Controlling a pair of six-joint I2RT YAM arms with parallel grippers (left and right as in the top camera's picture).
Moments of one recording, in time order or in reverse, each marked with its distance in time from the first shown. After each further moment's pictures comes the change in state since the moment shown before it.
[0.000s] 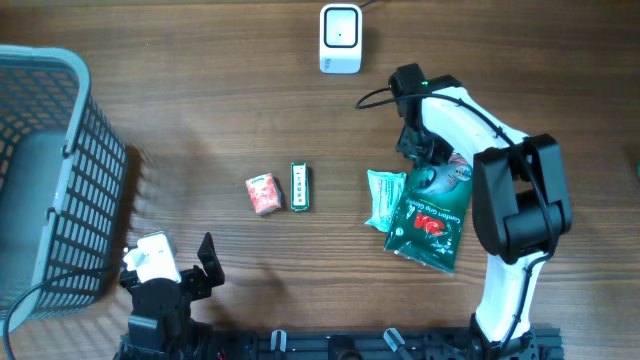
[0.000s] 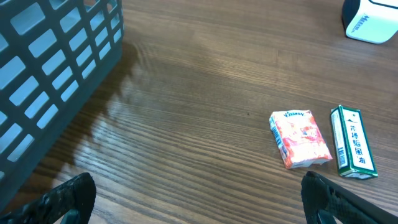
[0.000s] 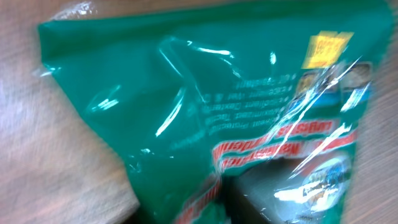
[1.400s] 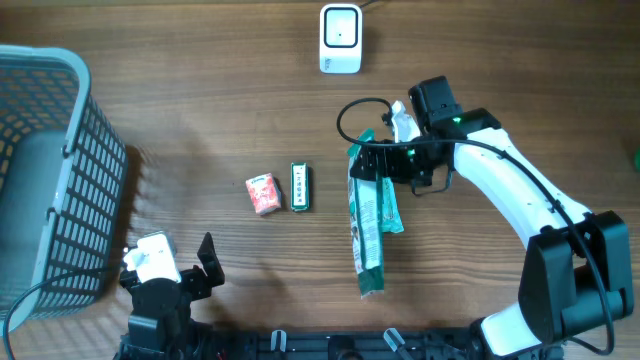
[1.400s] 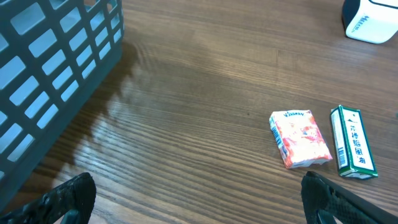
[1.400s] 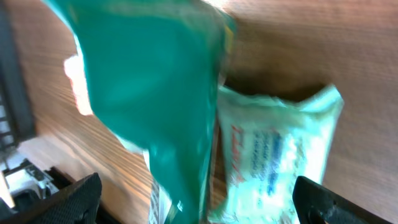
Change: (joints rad) left arm 0.000 0.000 0.000 0.000 0.000 0.000; right arm 0.008 -0.412 -0.311 0.177 -0.784 -0.409
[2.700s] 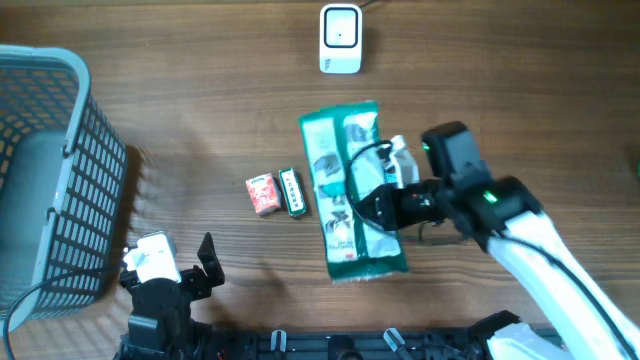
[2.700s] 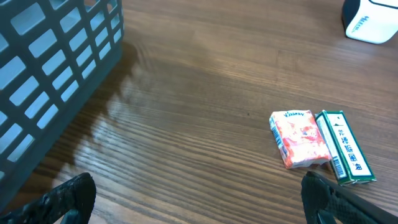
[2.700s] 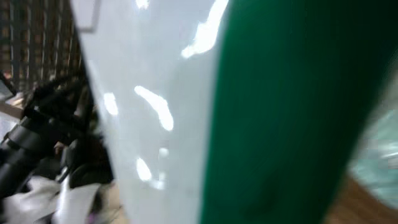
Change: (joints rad) left arm 0.000 0.000 0.000 0.000 0.000 0.000; right arm 0.116 -0.510 -0.252 0.110 -0.177 0.037
